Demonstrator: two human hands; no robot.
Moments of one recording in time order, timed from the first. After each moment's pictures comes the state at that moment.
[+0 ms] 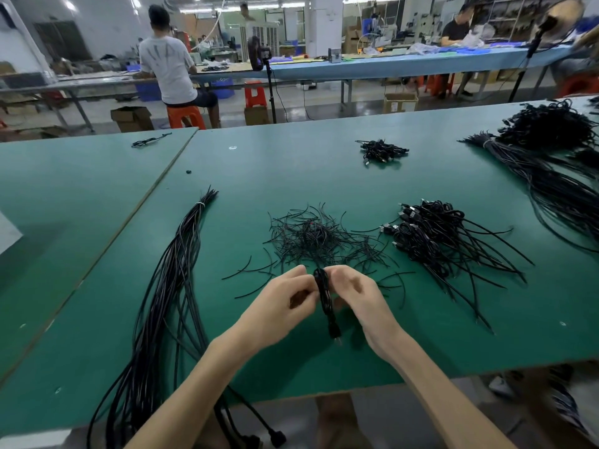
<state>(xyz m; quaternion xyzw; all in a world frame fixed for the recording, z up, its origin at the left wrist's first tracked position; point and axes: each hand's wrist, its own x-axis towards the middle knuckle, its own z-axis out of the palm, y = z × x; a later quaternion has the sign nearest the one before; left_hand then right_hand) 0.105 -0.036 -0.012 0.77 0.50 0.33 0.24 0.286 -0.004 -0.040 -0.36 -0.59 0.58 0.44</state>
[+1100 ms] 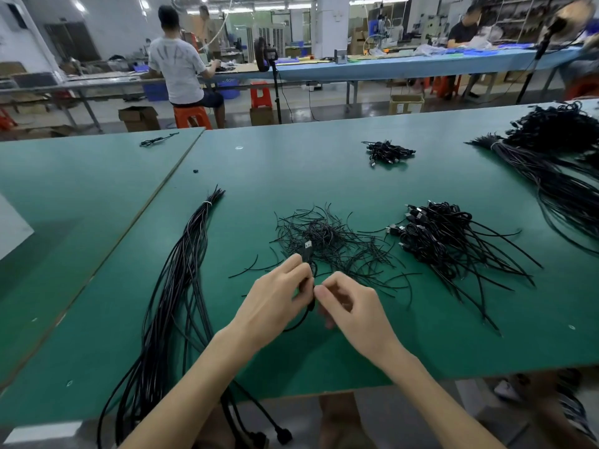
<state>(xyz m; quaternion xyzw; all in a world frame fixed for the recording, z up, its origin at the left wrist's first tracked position) 0.097 -0.036 -0.012 0.77 0.54 0.33 0.05 0.276 -0.018 -0.041 -0.35 -0.74 0.37 0.44</state>
